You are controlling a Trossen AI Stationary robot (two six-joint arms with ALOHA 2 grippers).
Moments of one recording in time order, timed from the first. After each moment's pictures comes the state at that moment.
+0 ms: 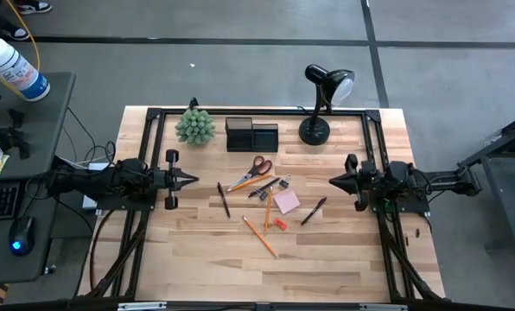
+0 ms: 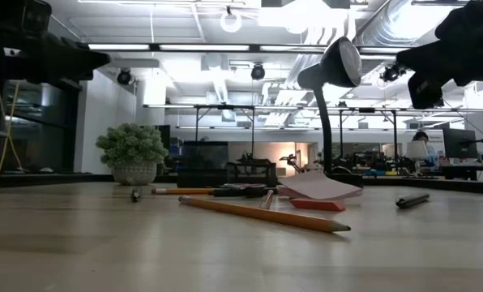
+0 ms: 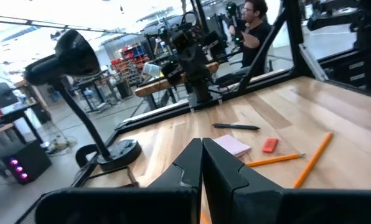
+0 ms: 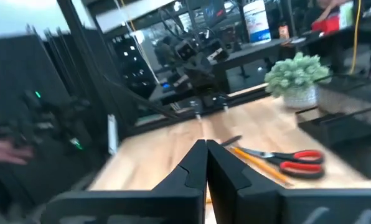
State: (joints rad) left arm 0.08 0.01 0.01 0.02 -0.05 0.36; right arm 0.07 0.01 0.01 0.07 0.04 0.34
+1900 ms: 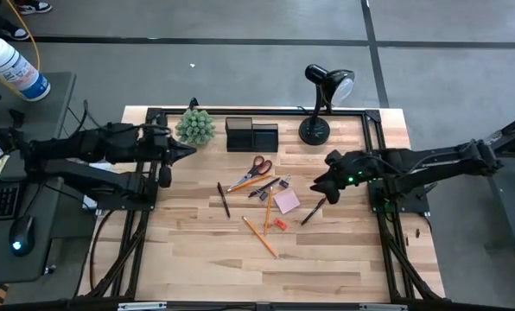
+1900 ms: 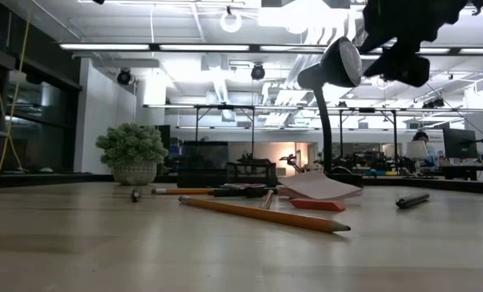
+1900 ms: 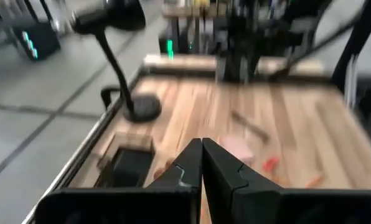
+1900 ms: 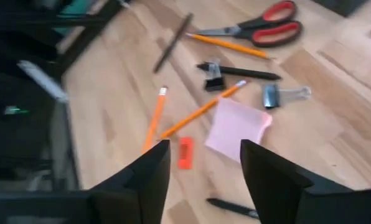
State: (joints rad) left arm 0.08 0.74 1.04 -0.70 -0.24 -0.01; right arm 0.07 0.93 0.71 -0.45 0.03 0.80
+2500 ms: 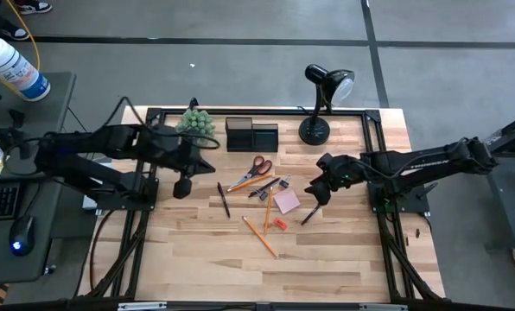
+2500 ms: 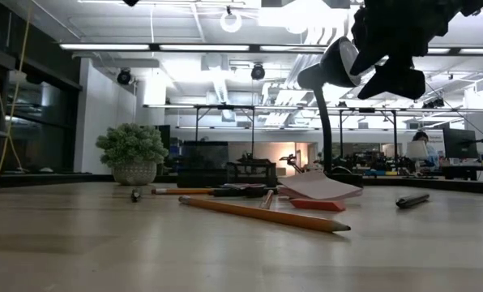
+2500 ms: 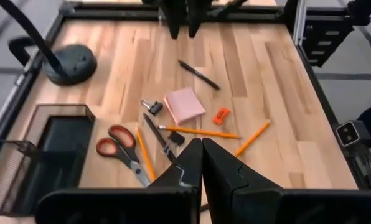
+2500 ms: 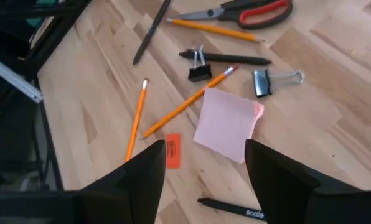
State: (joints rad) left arm 0.08 1.05 1.22 -0.82 -0.01 -0.05; right arm 0.06 1.03 0.71 -0.43 0.02 0.85
